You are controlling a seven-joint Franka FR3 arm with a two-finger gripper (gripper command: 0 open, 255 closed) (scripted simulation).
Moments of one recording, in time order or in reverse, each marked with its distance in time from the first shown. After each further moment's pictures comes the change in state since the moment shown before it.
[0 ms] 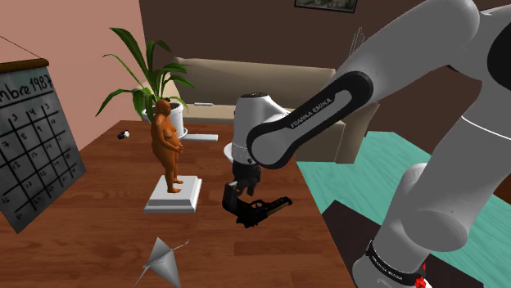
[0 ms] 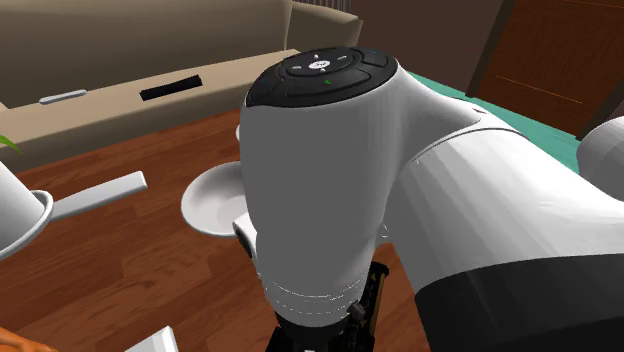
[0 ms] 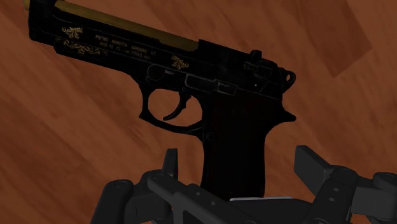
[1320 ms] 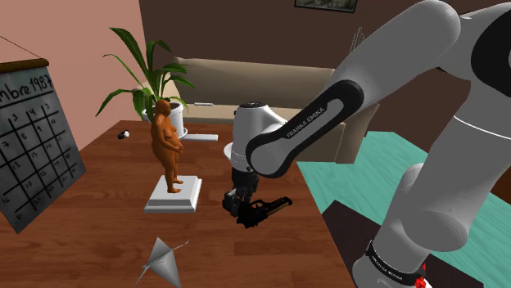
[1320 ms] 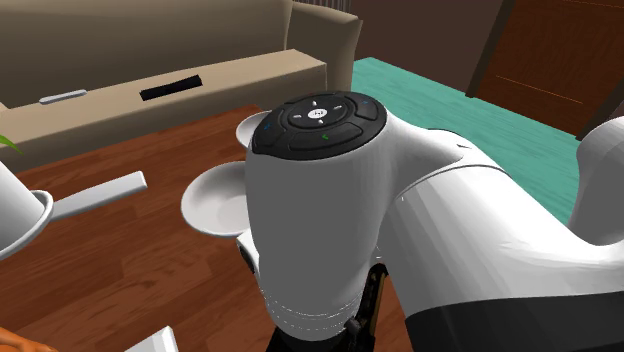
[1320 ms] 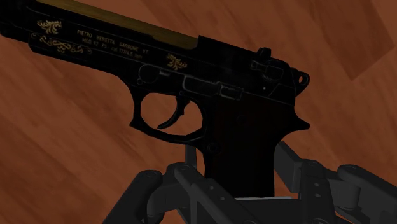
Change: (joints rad) arm 0.000 0.055 0.007 -0.016 -0.012 0.070 0.011
